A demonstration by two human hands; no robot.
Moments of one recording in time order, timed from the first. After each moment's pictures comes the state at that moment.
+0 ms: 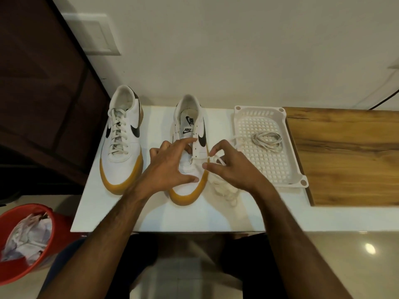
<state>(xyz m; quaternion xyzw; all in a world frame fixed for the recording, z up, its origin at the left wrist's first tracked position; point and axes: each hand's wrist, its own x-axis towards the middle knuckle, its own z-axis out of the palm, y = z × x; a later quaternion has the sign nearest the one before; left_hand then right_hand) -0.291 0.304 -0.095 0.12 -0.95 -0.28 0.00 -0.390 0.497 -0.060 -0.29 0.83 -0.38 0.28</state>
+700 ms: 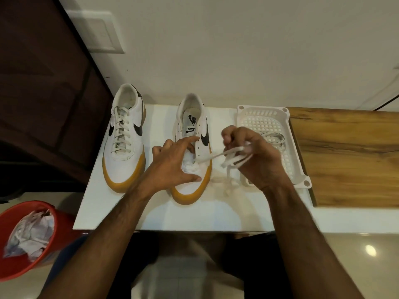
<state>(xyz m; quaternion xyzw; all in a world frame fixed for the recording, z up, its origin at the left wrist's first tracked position) -0.290 0.302 -0.093 0.13 -0.95 -0.28 0.00 -0.405 0.503 -0.038 -0.28 0.43 -0.76 0.40</state>
